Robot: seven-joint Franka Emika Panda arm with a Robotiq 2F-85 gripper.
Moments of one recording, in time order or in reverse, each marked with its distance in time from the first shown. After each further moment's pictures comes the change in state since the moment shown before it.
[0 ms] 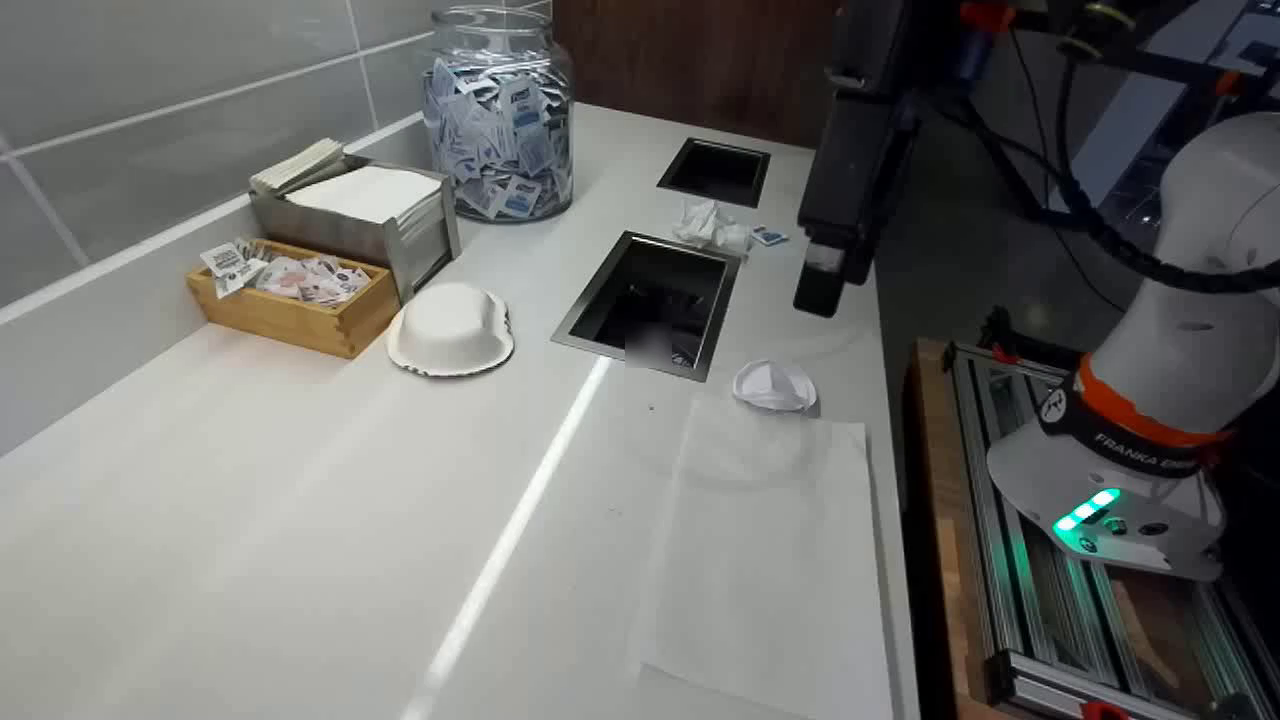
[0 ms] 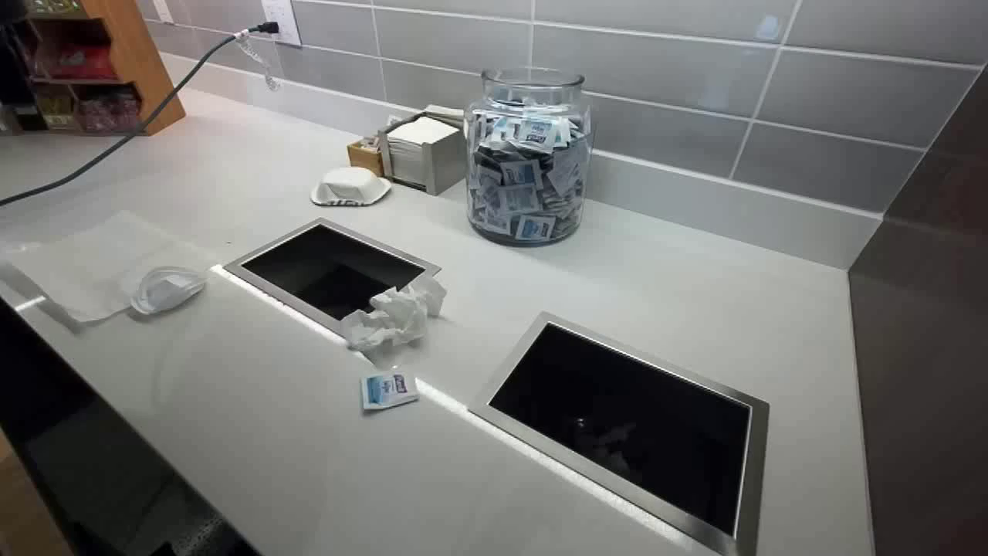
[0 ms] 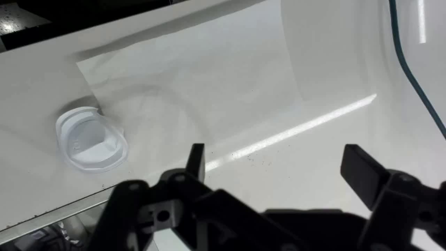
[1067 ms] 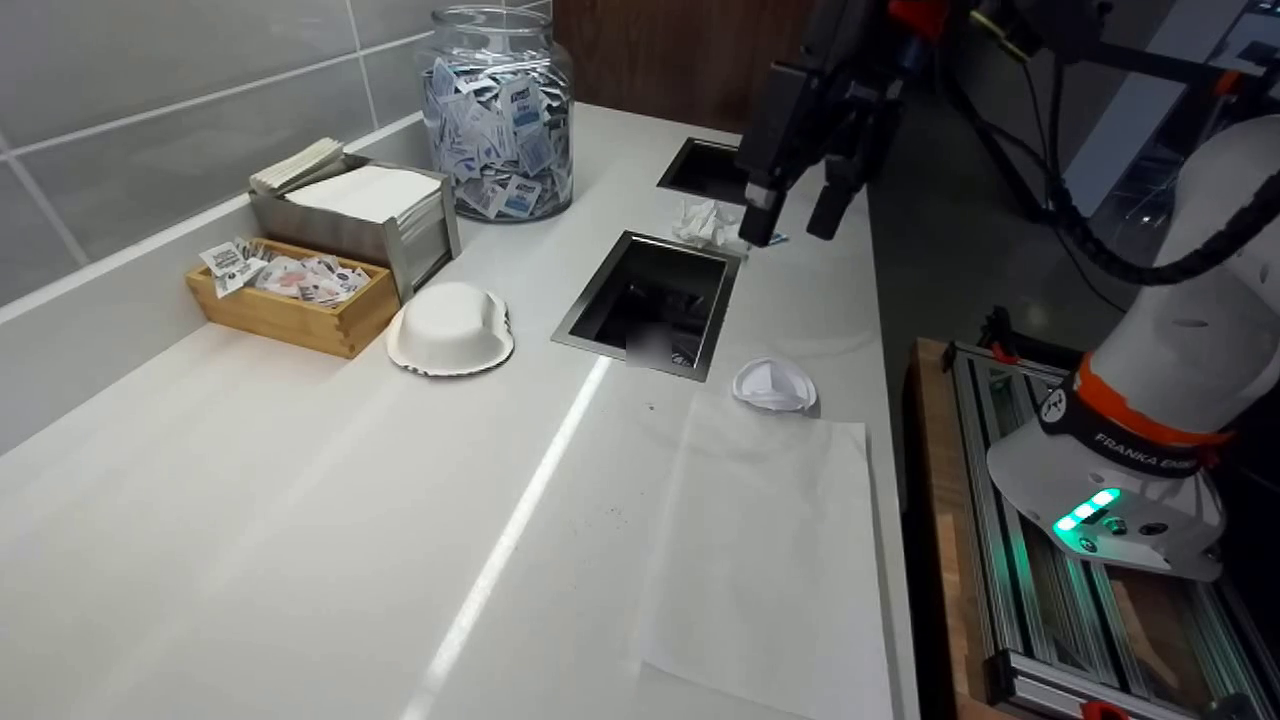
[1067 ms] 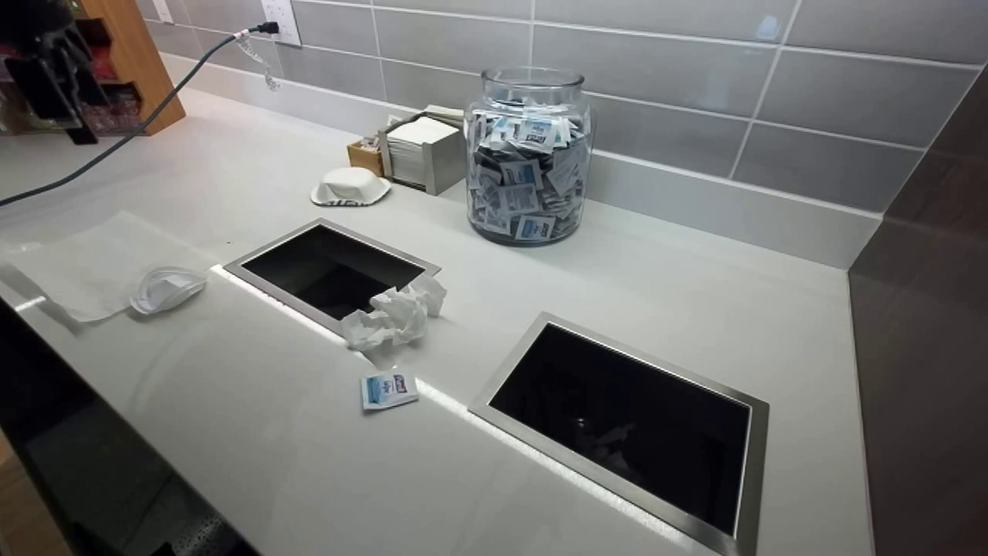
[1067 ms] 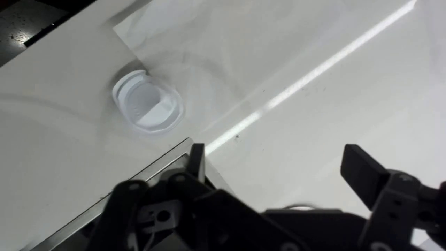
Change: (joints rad) arm -0.156 -0.049 -0.002 -0.068 -0.075 0.099 0.143
